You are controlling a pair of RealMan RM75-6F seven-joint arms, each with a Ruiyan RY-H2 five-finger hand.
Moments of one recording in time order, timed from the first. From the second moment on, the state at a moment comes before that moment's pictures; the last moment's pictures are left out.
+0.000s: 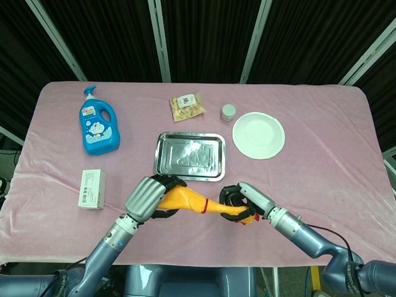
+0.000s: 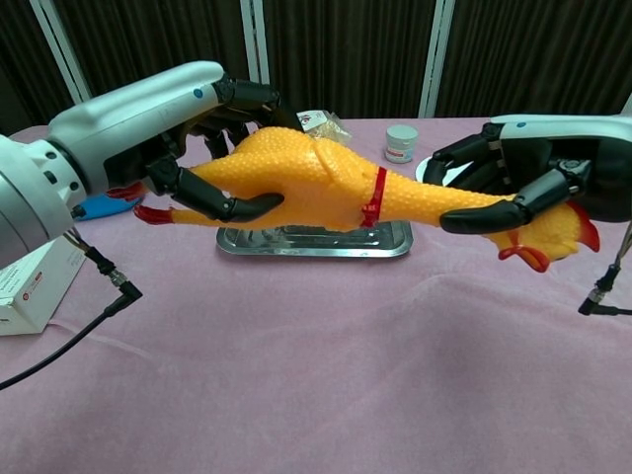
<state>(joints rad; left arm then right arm) -0.60 -1.60 -0.16 -1.85 1.42 1.19 0.33 0.72 -1.21 0.02 -1.71 -1.59 0.92 0.95</state>
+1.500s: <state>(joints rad) -0.53 -1.39 -0.09 -1.95 1.54 1.26 0.24 0.71 -1.19 0.05 -1.60 -1.47 0.90 1.00</state>
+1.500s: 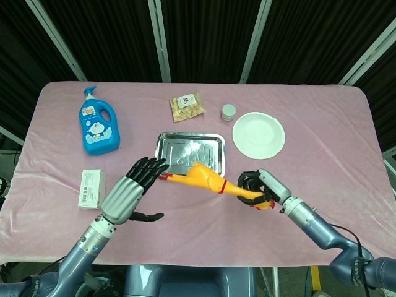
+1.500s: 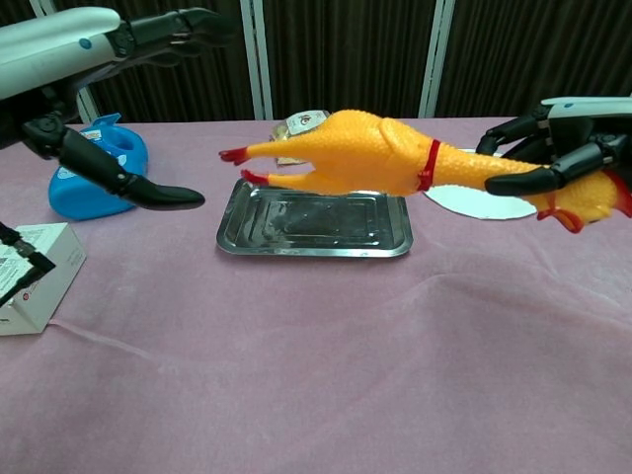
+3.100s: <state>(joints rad) -0.33 -1.19 -0.01 -1.89 1.59 1.43 0.04 0.99 -1.62 0.24 -1.04 -1.21 0.44 0.79</state>
